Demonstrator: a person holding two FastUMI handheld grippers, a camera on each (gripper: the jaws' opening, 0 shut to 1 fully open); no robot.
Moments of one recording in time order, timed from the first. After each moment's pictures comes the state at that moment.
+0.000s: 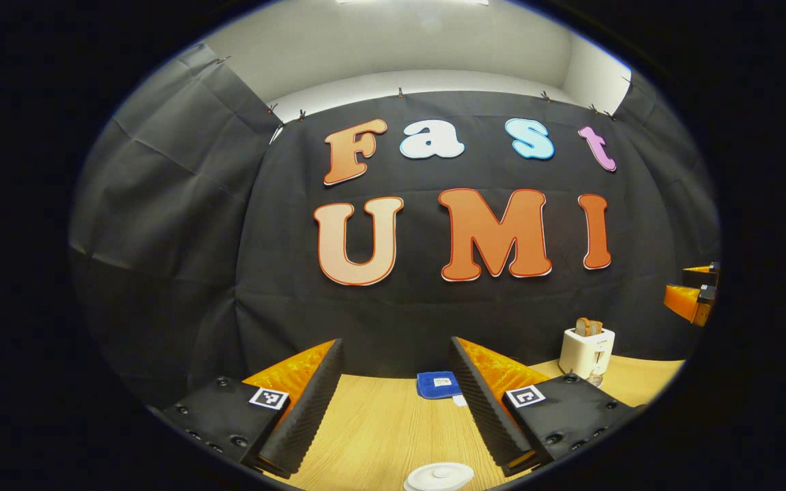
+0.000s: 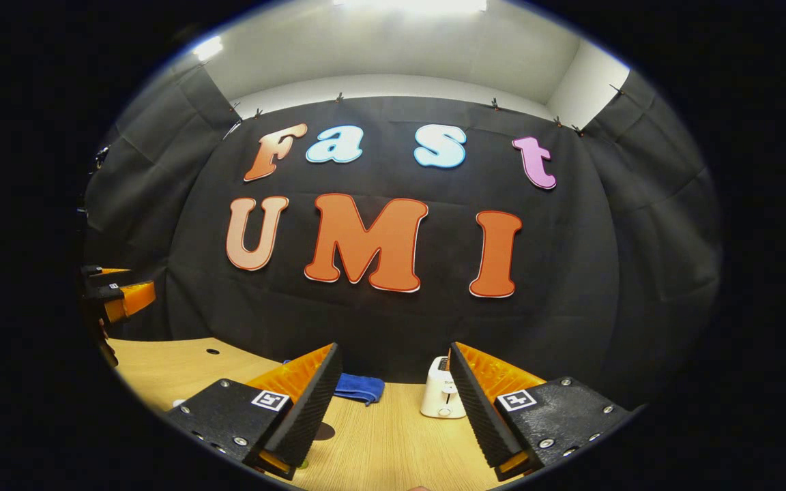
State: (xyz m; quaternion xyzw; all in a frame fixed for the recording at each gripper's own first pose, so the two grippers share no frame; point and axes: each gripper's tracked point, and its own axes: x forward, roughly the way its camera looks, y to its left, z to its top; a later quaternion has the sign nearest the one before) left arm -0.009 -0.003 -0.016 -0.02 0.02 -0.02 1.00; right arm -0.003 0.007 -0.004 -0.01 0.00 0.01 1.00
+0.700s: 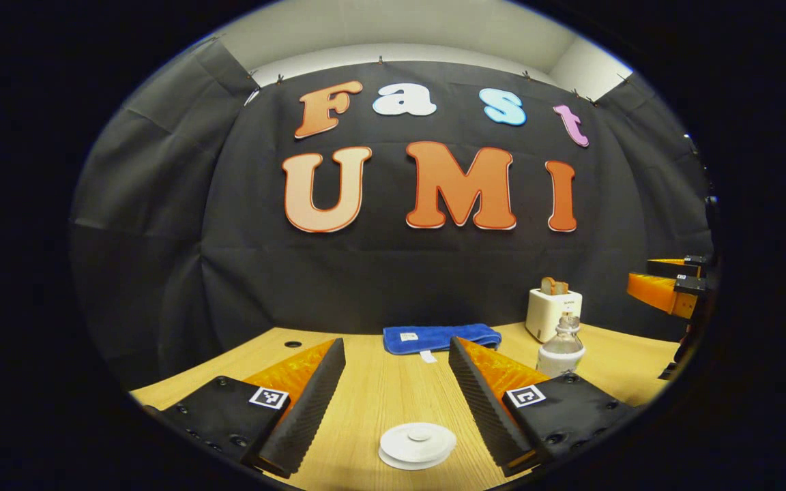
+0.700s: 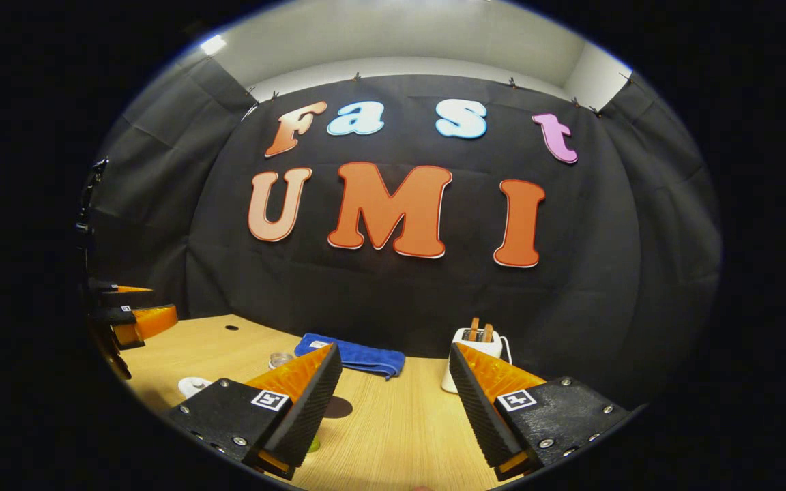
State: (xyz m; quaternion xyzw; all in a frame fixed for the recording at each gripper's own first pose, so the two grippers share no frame) left arm -0.043 -0.040 -0.107 -0.03 0.11 -0.10 0.99; right arm -0.015 0.040 -0.068 -0.01 0.06 0.07 1.00
